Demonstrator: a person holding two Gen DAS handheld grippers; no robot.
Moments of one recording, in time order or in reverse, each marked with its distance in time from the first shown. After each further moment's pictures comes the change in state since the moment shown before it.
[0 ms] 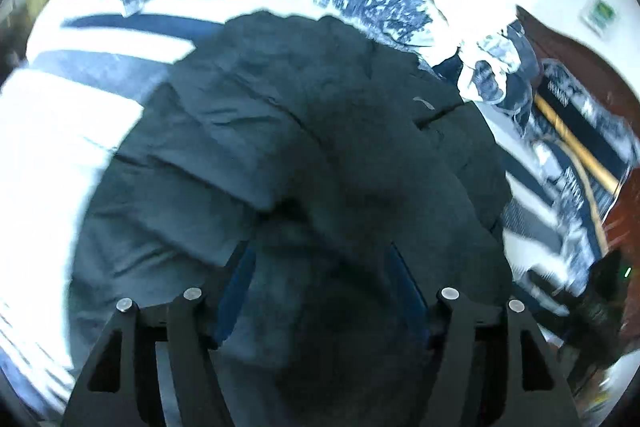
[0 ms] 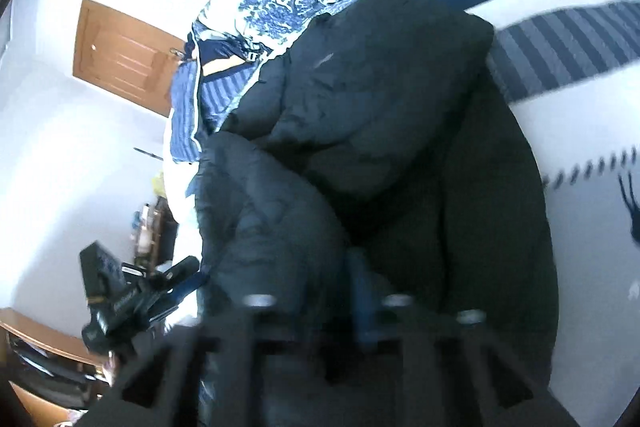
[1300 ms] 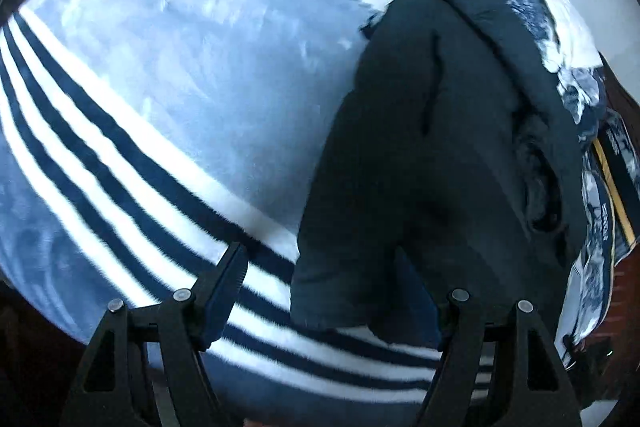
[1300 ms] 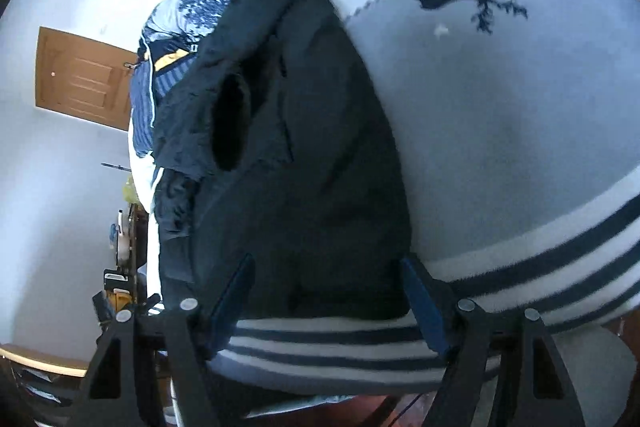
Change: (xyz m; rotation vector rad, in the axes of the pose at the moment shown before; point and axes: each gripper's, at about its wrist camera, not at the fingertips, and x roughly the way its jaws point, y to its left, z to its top) left arm -0.024 0.209 -0.116 -0.345 0.188 0.060; right arm -0.087 -0.083 -0.154 0.158 0.020 -0.134
